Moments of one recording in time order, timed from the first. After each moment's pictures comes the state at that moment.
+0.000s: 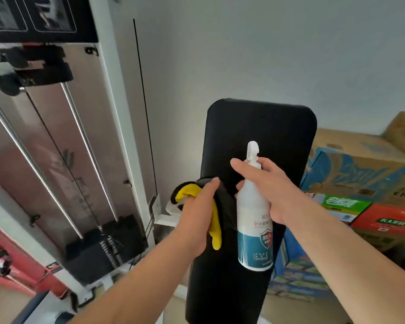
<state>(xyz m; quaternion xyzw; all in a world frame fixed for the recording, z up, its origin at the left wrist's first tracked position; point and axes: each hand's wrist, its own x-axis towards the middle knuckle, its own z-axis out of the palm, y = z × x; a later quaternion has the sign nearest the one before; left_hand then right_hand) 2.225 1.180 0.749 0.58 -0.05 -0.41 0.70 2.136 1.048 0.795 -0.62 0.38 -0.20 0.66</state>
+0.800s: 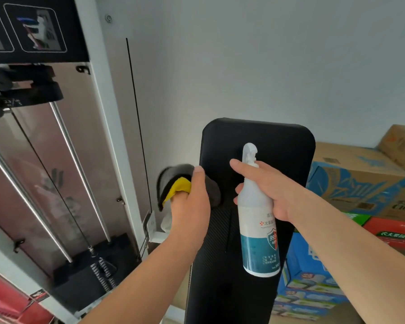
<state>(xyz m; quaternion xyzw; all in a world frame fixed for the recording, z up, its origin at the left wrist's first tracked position) 2.246 1.153 0.802 0.65 -0.07 -0.21 0.73 2.164 1.005 0.829 -0.64 0.38 -0.12 0.66</state>
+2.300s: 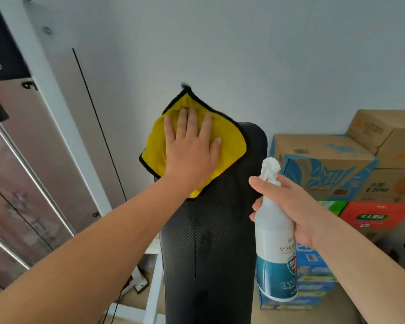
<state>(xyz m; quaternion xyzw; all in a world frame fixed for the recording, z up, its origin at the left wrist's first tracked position) 2.284 1.003 0.821 0.80 -0.48 0.32 0.15 2.050 0.956 0.814 -0.57 0.37 -0.21 0.70</state>
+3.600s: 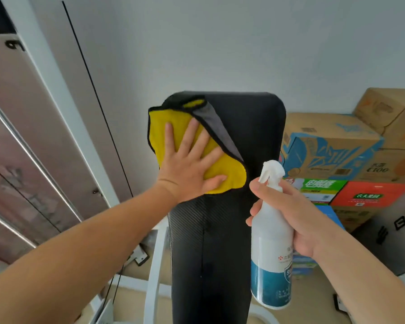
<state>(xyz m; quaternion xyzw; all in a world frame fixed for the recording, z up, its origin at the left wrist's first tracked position) 2.318 1.050 0.730 0.69 -0.61 0.38 0.07 2.058 1.007 0.780 -0.57 0.37 -0.21 0.70</state>
